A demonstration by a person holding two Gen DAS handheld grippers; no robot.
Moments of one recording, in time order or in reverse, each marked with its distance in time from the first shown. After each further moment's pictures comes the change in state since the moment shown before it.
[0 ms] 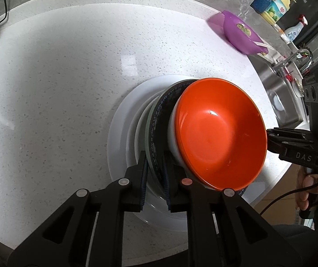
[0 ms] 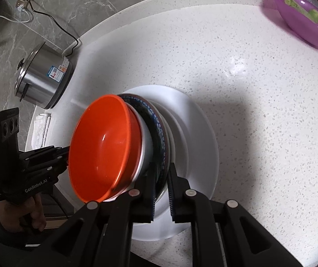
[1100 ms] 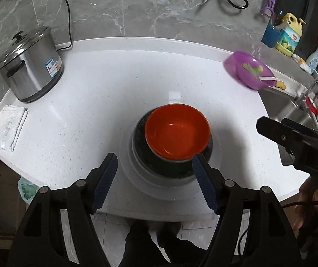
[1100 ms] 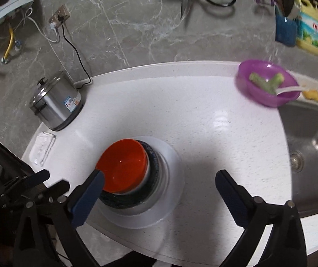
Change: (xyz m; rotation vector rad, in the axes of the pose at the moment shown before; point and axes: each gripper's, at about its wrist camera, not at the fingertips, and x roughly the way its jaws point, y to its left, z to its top) left arm -0.117 -0.139 -0.052 -0.141 -0.262 0.338; right arm -0.131 0.033 -0.034 -0.127 -0.342 -0.144
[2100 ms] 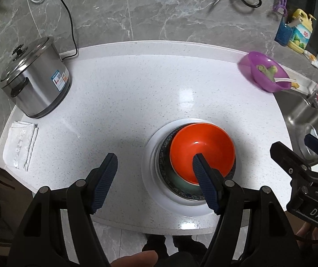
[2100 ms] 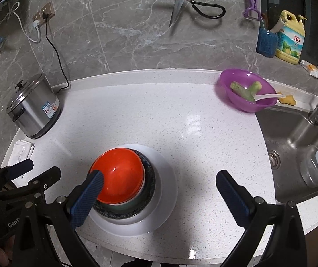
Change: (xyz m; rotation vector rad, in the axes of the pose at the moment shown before) left arm 0.019 0.045 0.061 0.038 0.029 0.066; right arm 0.005 0.037 0.012 0.021 -0.023 -0.204
